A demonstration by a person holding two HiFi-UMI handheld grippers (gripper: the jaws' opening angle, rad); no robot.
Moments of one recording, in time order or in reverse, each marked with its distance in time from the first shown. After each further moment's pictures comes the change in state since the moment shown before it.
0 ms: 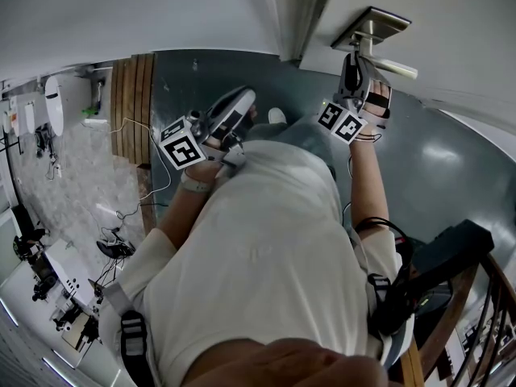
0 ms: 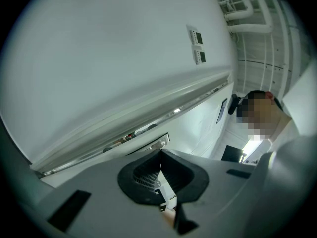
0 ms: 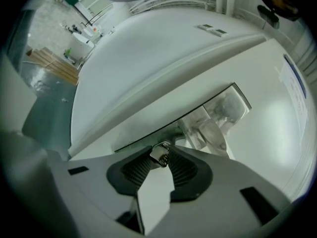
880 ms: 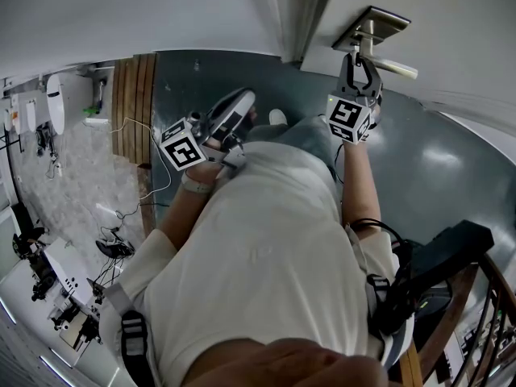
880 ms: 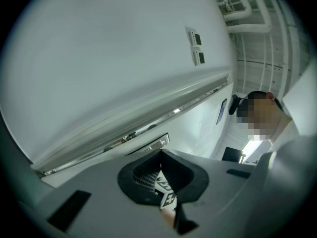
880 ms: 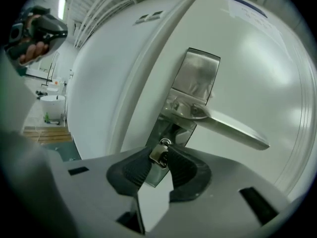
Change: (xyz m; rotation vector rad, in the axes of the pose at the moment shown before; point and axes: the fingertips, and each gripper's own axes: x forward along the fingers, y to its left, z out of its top) left arm -0.003 0.003 0.003 -0.001 -0.013 0.009; right arm 0.009 -0.008 -0.002 0.600 0.000 0.106
